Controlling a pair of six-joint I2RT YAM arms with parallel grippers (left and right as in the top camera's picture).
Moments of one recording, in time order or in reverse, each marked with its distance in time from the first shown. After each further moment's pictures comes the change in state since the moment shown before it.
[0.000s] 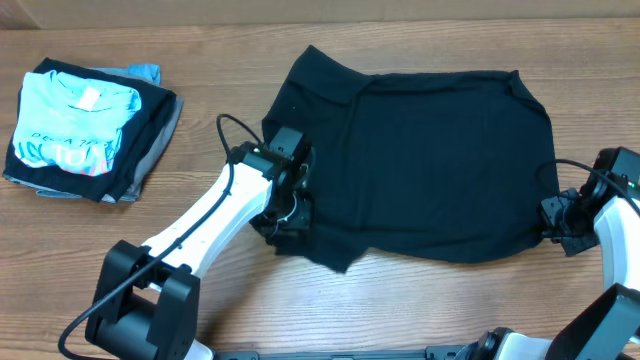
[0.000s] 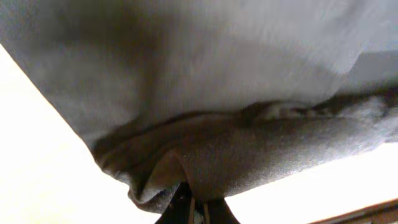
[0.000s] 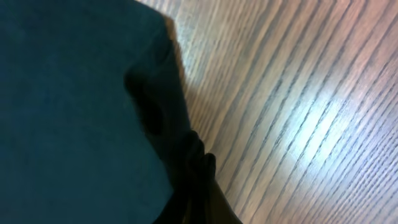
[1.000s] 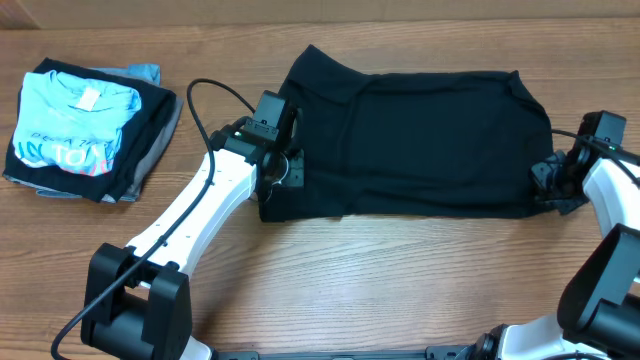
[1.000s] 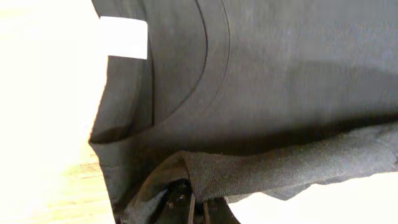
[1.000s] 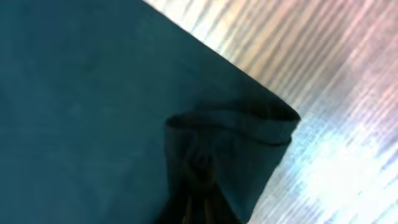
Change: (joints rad) left arm 0.079 0.000 0.083 0.214 -0.143 0.000; right arm 0.092 0.236 0.149 0.203 -0.005 -0.059
